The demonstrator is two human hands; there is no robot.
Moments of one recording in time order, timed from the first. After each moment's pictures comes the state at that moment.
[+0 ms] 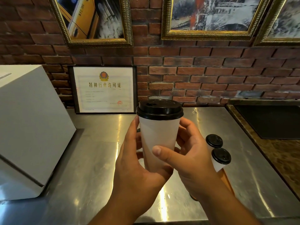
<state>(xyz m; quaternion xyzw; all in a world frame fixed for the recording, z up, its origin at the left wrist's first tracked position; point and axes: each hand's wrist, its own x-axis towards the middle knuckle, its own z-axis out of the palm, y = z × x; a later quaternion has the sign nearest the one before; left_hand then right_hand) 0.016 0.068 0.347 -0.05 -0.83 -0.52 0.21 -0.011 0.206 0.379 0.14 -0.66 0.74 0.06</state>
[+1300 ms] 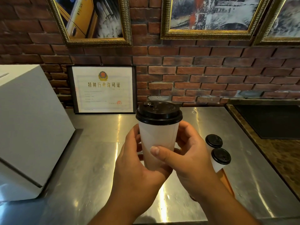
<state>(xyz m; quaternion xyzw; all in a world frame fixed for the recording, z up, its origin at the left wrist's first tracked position) 0.013 0.072 0.350 -0.02 -0.83 -0.53 0.19 -0.014 0.207 0.376 0.11 -0.69 0.72 0.05</state>
